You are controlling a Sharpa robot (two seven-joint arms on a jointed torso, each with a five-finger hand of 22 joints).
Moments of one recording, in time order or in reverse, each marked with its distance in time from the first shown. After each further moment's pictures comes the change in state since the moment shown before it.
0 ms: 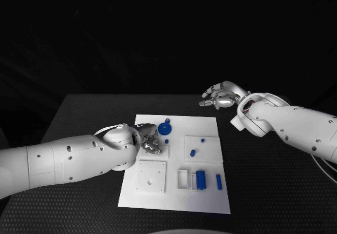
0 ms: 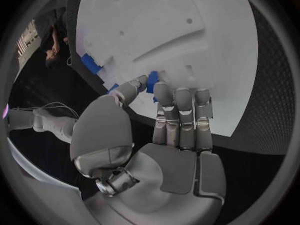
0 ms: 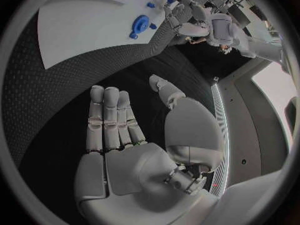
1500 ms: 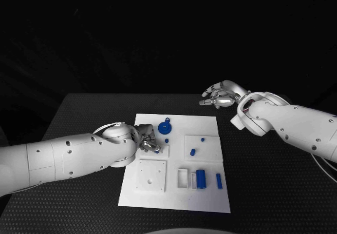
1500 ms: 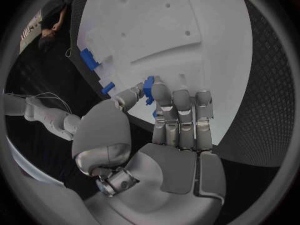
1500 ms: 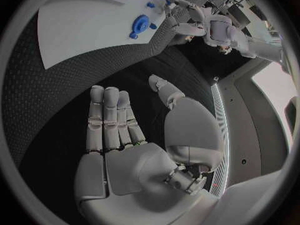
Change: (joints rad) left arm 0.005 0.002 0.003 -0.021 0.123 0.040 -0.043; left_hand -0.112 0.033 -0.011 0.044 -0.144 -0.009 0.000 0.012 -0.007 0.010 -0.004 -0.012 0.003 0.003 0.000 -0.005 0.003 0.000 -0.003 0.004 0.008 0.002; right arm 0.000 0.001 0.000 -0.001 0.000 0.000 0.000; right_hand 0.004 0.004 0.003 -0.003 -0.004 0.002 -0.001 0.000 0.001 0.000 0.000 -0.004 0.003 0.000 0.000 0.000 0.002 0.000 0.000 0.000 0.000 0.000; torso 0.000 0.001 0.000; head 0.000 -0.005
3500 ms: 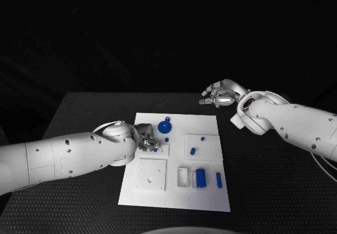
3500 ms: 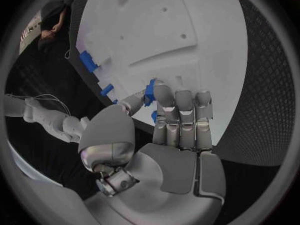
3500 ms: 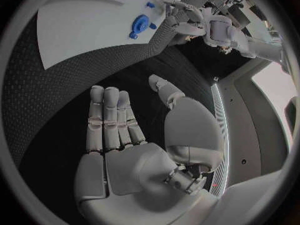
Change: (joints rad) left arm 0.001 -0.001 0.001 0.001 -0.007 0.021 -0.015; left_hand -0.021 0.183 -0.040 -0.039 0.169 0.028 -0.013 0.108 0.052 0.008 0.003 0.012 0.026 0.012 0.012 0.001 0.020 -0.008 0.000 0.000 0.009 0.000; right arm 0.000 0.001 0.000 0.000 0.000 0.000 0.000; right_hand 0.004 -0.004 0.000 0.000 0.001 0.000 -0.003 0.000 0.001 0.000 0.000 -0.004 0.005 0.000 0.000 0.000 0.002 0.000 0.000 0.000 0.004 0.000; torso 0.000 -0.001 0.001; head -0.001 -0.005
